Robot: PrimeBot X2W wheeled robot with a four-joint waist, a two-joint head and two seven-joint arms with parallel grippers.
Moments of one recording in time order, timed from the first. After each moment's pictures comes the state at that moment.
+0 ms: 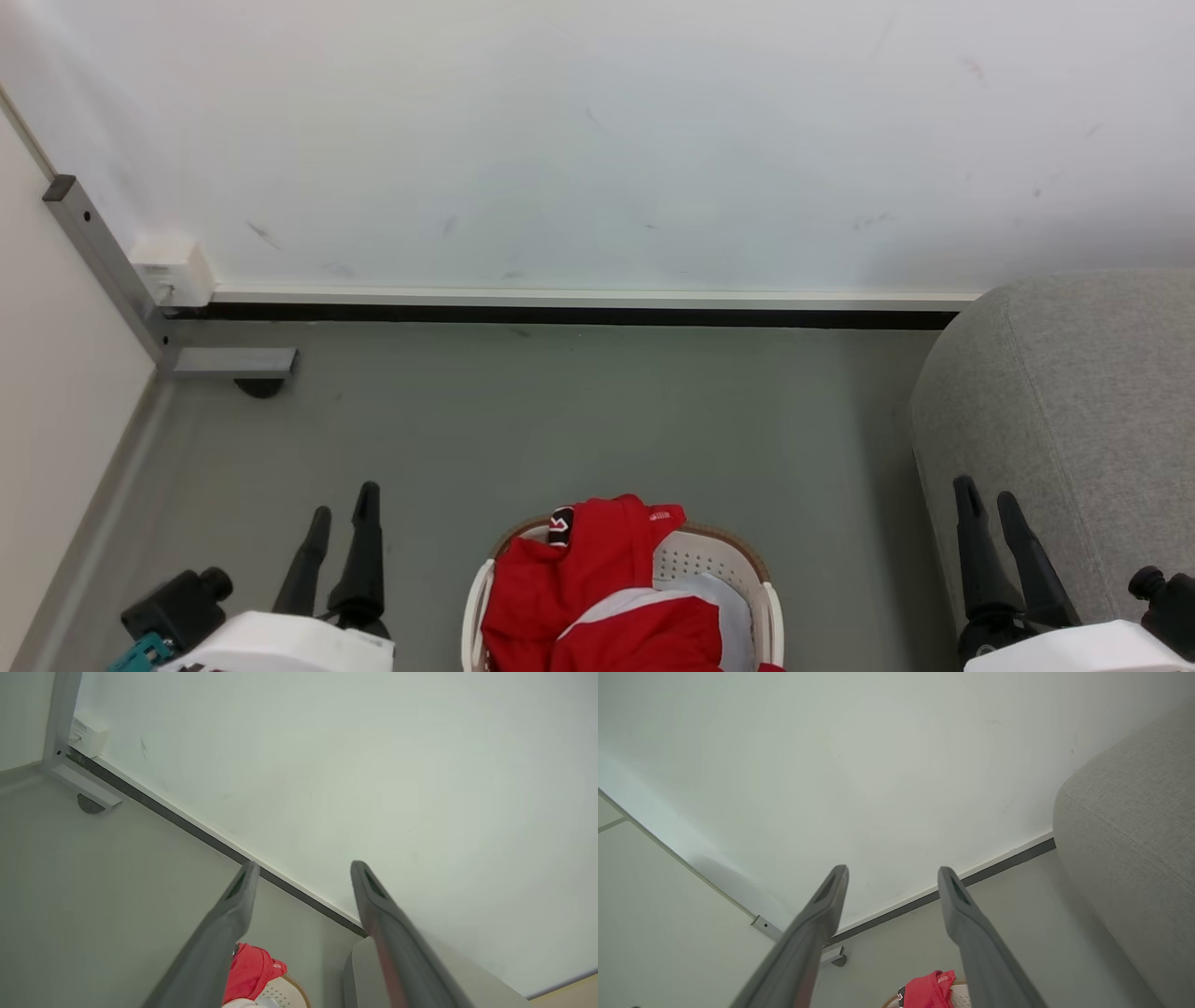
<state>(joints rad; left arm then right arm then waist) -0.06 0.06 -0.04 0.13 -0.73 -0.04 -0.09 -0.05 -0.06 0.09 0.13 0.83 0.13 -0.09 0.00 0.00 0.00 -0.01</state>
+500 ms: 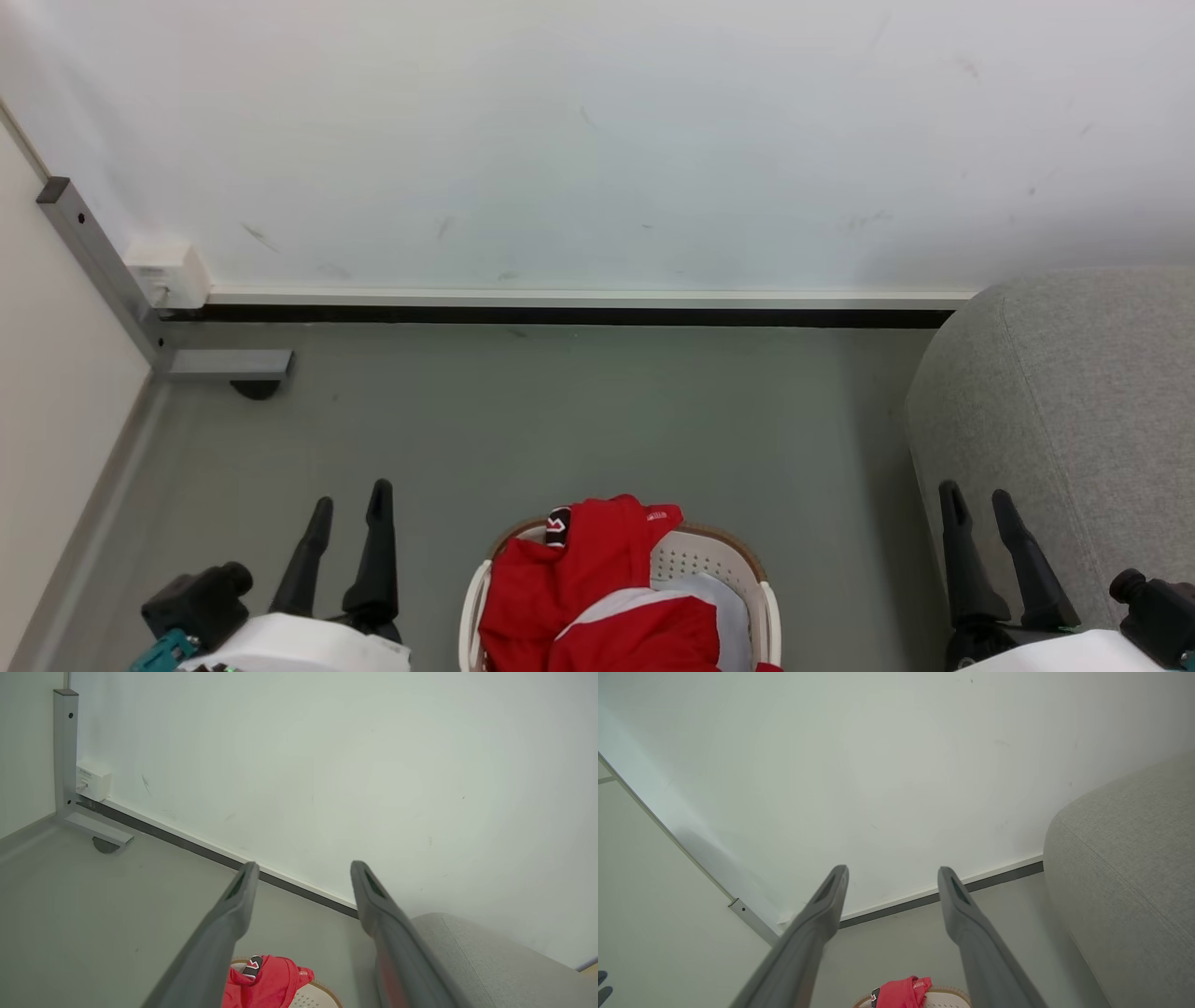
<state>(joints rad) -0.06 0.07 -0.08 0.12 -0.56 -0.02 -0.13 -0.04 -0.06 0.11 0.13 0.68 0.13 -0.13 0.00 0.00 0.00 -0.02</state>
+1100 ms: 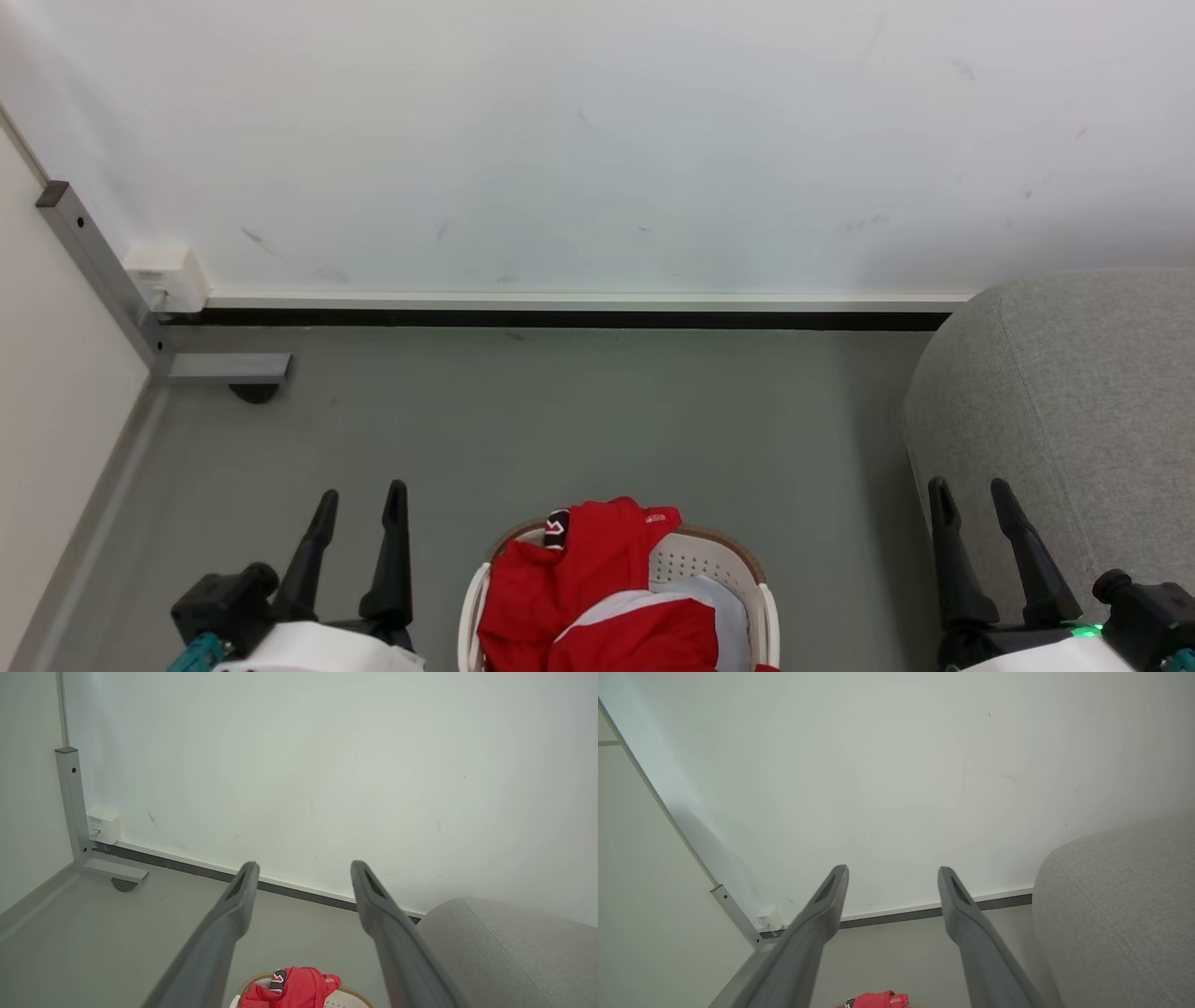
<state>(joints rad) -0.05 0.08 -0.10 0.11 -0.39 -0.01 -0.18 -0.04 -0.05 0.11 0.10 0.51 0.13 -0.18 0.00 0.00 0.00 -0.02</state>
